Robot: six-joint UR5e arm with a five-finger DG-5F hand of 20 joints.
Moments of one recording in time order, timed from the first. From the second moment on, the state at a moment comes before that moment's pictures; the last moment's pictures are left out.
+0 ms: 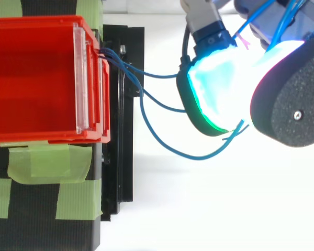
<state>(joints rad) 0.02 -1.84 -1.40 -3.05 -1.60 -0.06</state>
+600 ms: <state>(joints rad) 0.02 -1.84 -1.40 -3.05 -1.60 -0.06</state>
